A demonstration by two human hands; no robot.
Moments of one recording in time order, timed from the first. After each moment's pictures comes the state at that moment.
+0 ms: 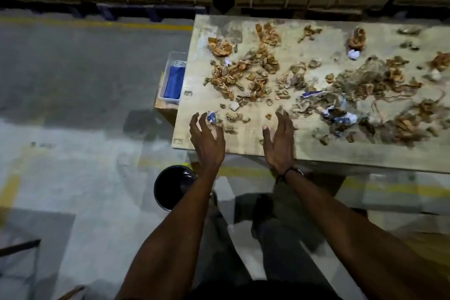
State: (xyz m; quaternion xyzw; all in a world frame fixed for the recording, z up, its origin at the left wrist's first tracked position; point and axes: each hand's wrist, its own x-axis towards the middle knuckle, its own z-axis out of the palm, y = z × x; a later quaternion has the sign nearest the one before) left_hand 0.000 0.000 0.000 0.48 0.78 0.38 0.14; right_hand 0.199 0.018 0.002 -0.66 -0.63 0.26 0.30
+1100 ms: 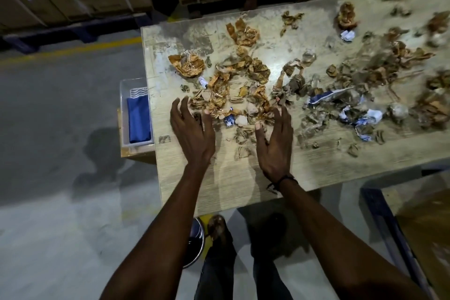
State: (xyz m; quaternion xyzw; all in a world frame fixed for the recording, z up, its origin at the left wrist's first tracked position) left_hand -0.048 0.187 -0.056 0.57 0.72 0.36 0.17; right_hand 0.136 0.119 -0.064 -0.76 -0.52 0.19 0.35
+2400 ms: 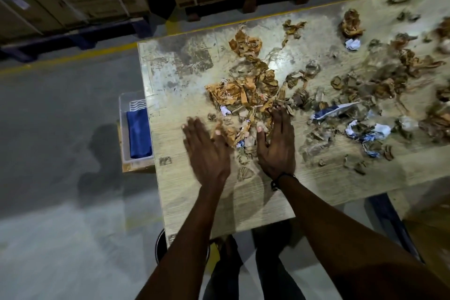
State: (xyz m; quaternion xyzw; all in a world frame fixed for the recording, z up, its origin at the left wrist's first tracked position) left_hand -0.022 0.186 -0.064 0.58 0.76 0.21 0.22; right_hand 0.147 0.170 -0.067 -0.78 -0.54 0.15 0.28
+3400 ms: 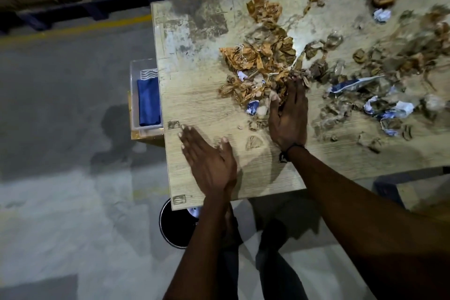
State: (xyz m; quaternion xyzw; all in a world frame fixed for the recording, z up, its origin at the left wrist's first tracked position) left_hand -0.040 0.083 -0.070 0.53 0.81 0.20 0.17; right_hand 0.145 0.167 -0.067 -0.77 -0.54 0.15 0.29
